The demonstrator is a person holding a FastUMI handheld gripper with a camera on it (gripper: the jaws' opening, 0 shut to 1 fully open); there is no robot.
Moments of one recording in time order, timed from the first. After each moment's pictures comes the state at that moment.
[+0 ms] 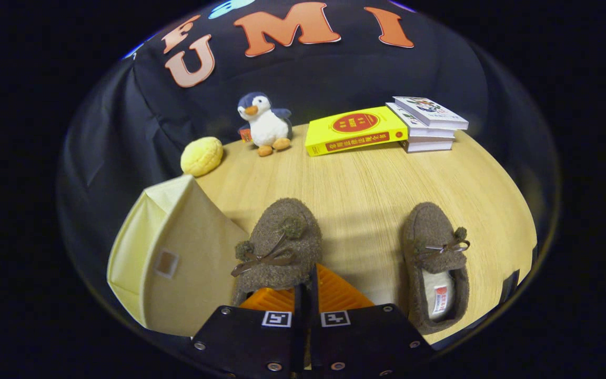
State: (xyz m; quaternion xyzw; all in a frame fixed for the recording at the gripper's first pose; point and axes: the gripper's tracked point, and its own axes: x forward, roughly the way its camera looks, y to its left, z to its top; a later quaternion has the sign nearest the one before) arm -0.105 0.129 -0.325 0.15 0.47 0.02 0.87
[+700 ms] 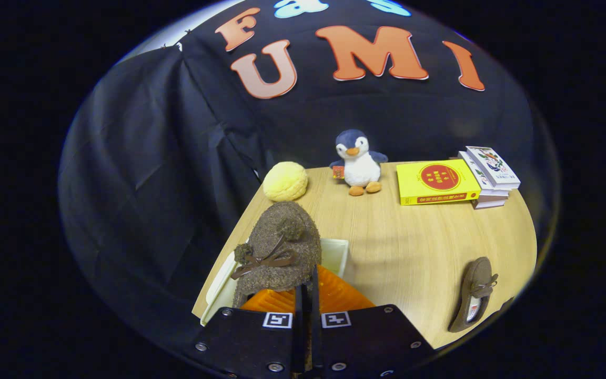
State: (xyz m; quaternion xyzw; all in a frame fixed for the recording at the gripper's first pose) arm -0.060 0.303 -0.229 0.10 0.47 0.14 0.87
